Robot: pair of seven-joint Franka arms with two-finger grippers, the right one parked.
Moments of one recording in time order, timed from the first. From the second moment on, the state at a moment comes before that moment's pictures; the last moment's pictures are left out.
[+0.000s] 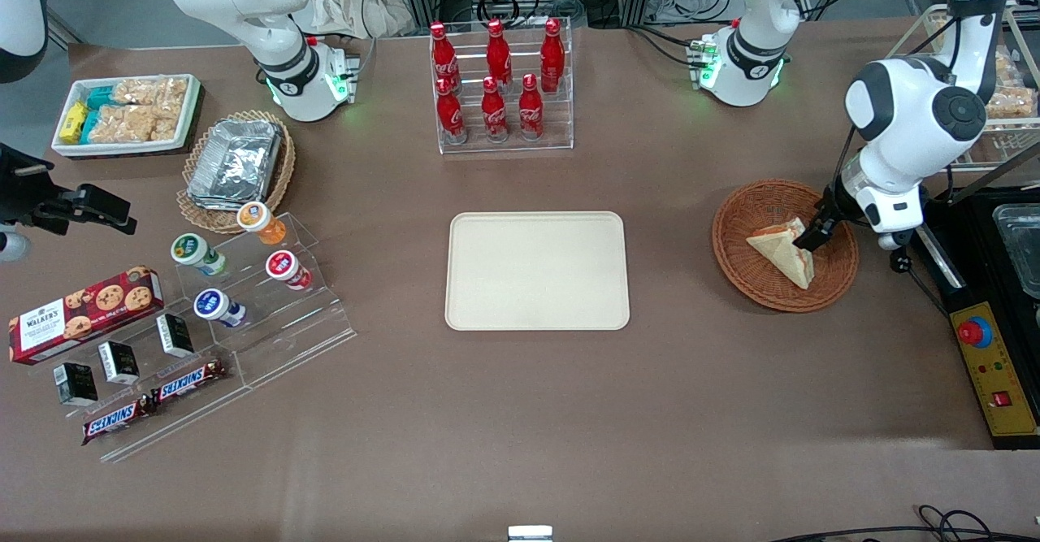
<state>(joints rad) -0.03 -0.10 0.07 -2.51 -0.09 2.43 -0.85</state>
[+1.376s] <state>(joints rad) -0.05 0.09 0.06 -2.63 -0.10 2.77 -0.78</state>
